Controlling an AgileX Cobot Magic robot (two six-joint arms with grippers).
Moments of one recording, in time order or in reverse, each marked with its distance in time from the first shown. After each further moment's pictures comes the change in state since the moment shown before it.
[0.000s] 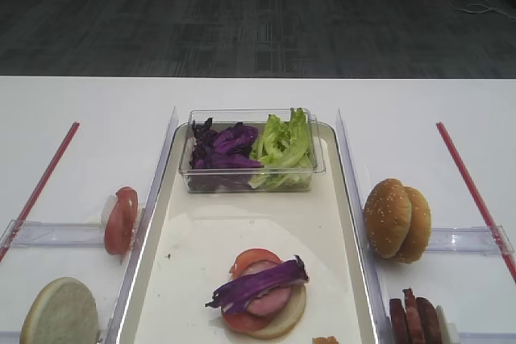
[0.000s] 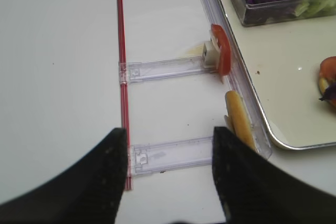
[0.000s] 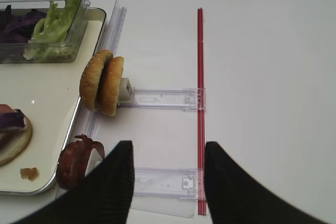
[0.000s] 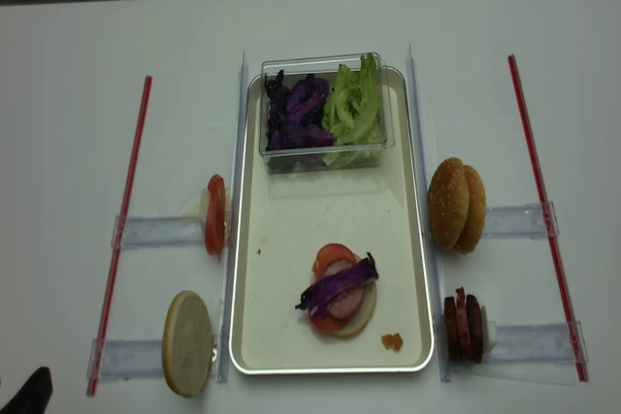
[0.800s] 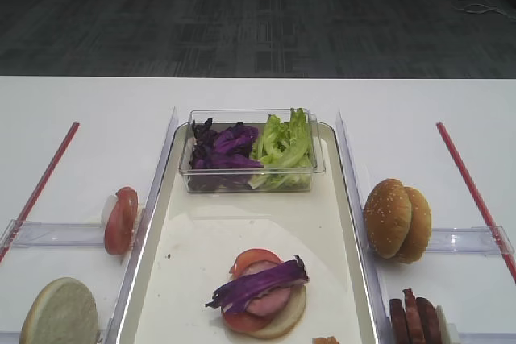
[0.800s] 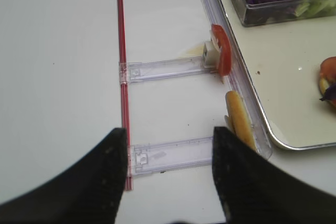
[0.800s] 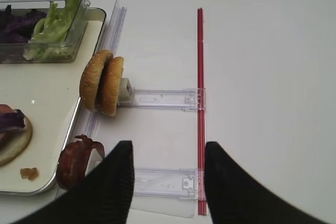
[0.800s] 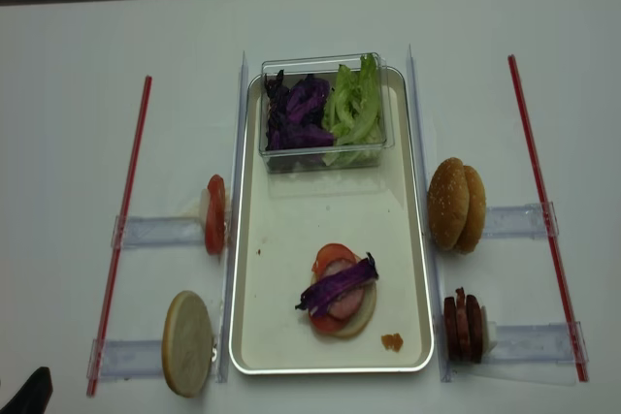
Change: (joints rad) left arm 0.000 0.000 0.000 0.000 0.000 0.000; right arm 0.000 0.000 0.000 0.000 0.000 0.000
